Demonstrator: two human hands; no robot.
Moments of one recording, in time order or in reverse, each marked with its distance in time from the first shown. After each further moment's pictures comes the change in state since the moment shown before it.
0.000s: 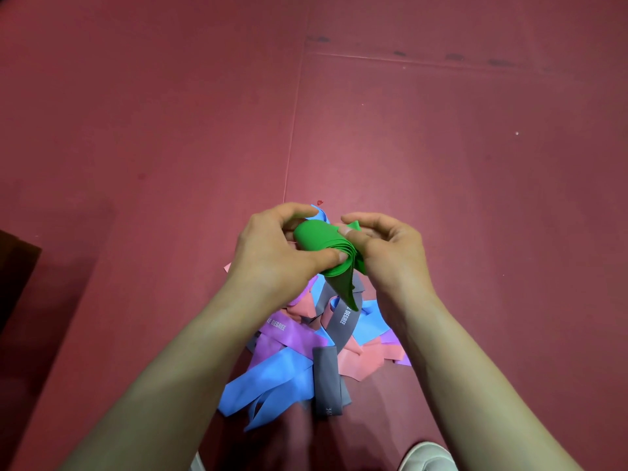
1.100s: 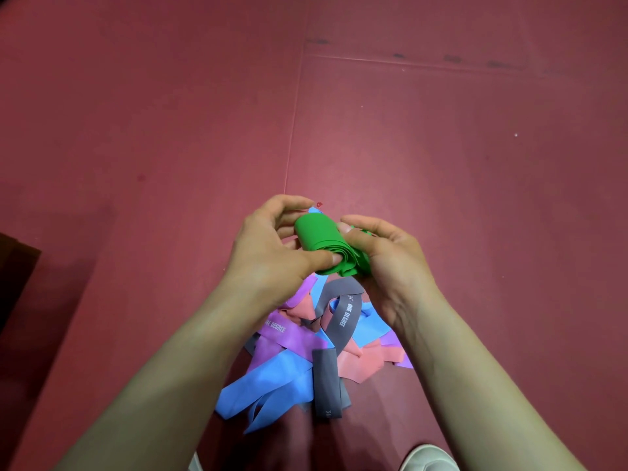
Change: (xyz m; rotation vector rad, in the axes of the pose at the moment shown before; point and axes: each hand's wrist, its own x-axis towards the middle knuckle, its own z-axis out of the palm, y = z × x) left_hand 0.001 0.002 -0.001 -0.175 -0.013 0.050; right_hand 0.004 0.000 -0.001 0.264 -0.089 0.138
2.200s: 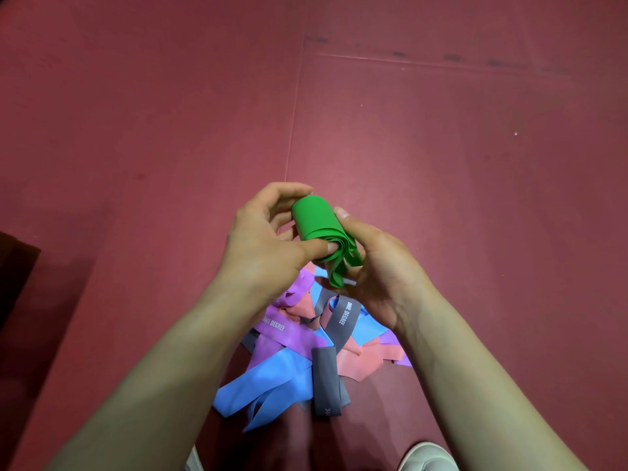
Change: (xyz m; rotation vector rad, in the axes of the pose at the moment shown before) left_hand 0.000 0.003 -0.002 -0.074 0.022 0.066; right_hand 0.000 0.001 0.001 -0.112 -0.150 0.181
